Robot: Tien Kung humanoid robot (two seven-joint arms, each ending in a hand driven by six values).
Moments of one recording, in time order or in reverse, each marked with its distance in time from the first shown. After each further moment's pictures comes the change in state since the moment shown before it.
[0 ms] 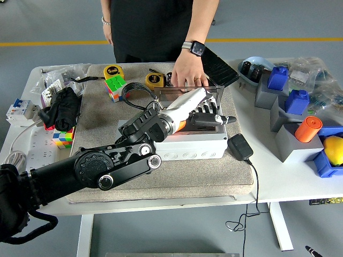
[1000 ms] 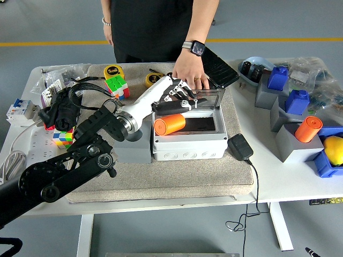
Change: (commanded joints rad) left arm 0.261 0.249 -0.279 -0.364 -0.007 -0.057 -0.019; right arm -0.007 0.005 0.018 -0.001 -0.017 -0.002 0.001
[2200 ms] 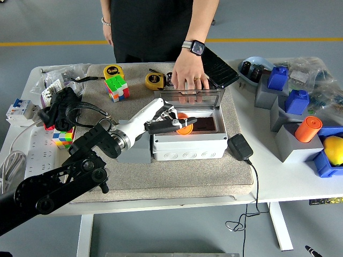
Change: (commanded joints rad) left arm 0.002 -0.027 0.081 0.067 -0.045 0.001 -0.027; right arm 0.003 -0.002 0.008 0.003 0.001 -0.001 0.002
